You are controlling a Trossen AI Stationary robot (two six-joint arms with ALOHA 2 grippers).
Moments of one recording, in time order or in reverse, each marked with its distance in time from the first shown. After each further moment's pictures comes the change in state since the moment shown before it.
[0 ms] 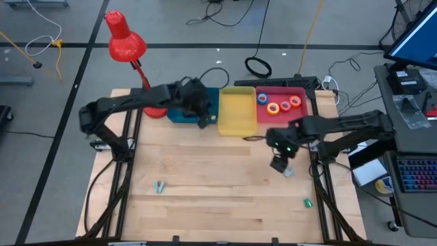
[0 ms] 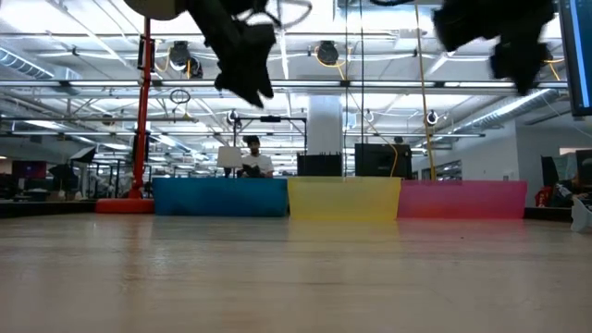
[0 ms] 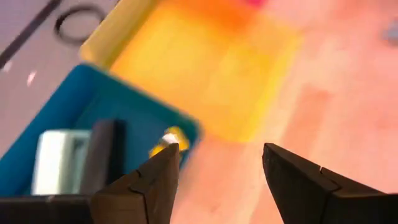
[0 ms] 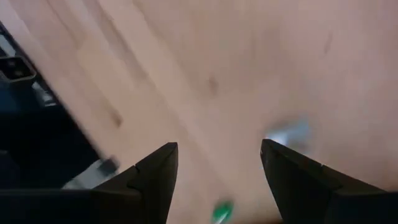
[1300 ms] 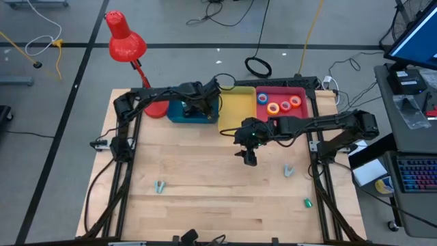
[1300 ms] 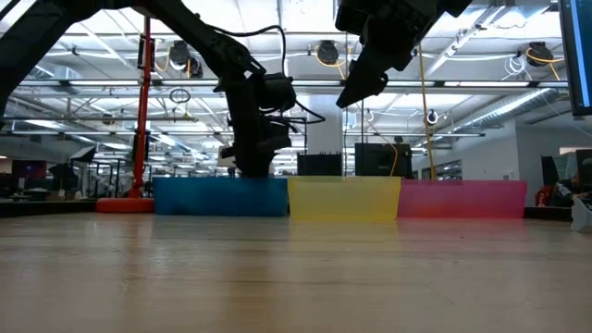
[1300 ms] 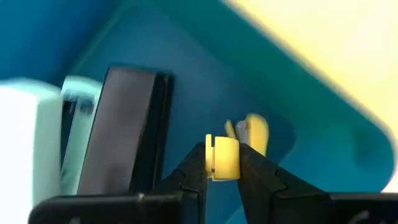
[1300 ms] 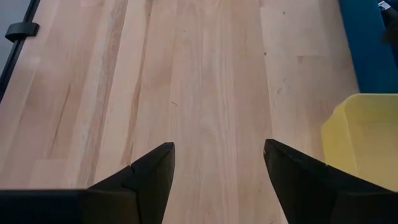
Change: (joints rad) left arm 0.144 0.414 0.072 0.015 -0.051 -0.021; right arm -0.099 0.224 0.001 0.727 0.149 -0.674
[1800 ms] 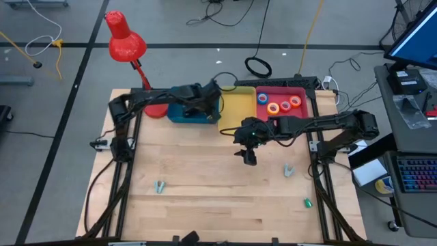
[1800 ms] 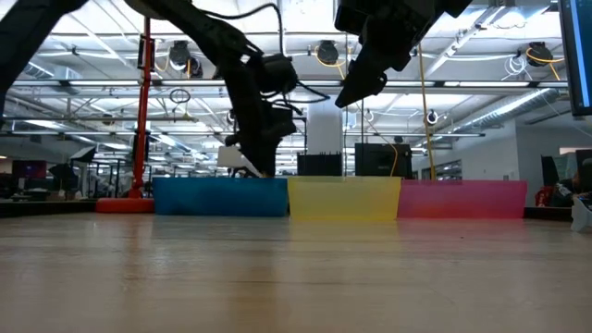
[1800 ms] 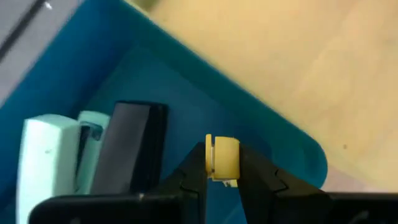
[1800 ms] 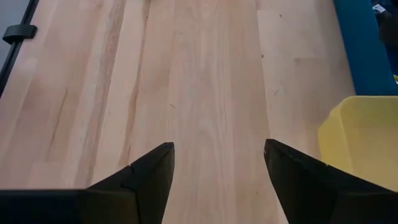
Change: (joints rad) left arm -0.044 -0.084 -0.048 0.097 -0.068 0.012; right arm 0.000 0.000 0.000 0.006 0.004 -0.003
